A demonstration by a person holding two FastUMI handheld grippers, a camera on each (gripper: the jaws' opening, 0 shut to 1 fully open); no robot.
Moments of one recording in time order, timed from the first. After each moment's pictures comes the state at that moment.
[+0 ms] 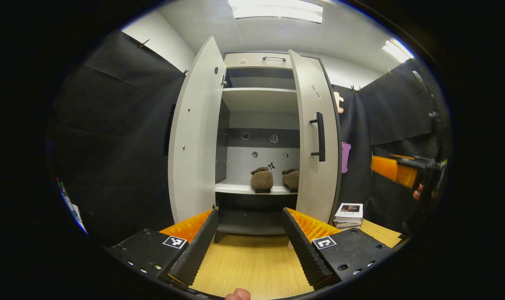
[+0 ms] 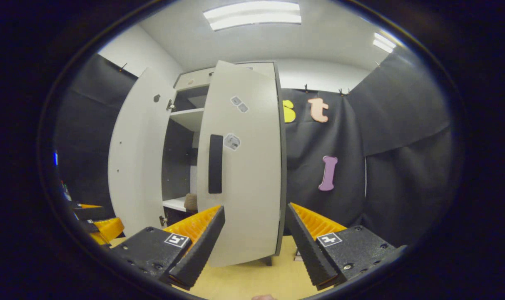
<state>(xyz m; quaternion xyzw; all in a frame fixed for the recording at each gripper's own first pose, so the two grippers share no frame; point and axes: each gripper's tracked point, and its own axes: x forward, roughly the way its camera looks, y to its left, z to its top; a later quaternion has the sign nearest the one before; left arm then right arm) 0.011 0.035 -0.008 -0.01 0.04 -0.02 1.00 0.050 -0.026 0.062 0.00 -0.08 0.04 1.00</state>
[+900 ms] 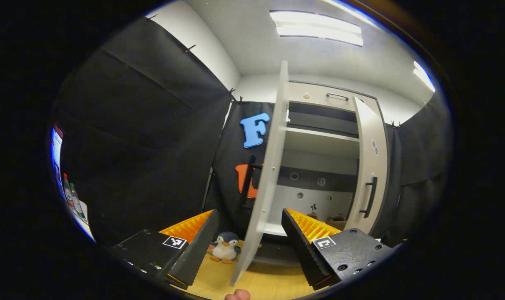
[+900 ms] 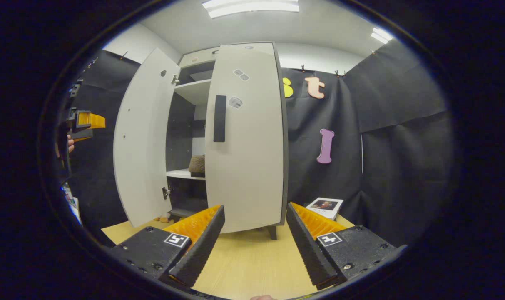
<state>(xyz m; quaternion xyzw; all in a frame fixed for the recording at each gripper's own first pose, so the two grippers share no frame) 0.049 0.222 0.089 -0.08 -0.05 0.11 0.99 0.036 -0.005 -0.022 0.00 -0.01 0.04 1.00</state>
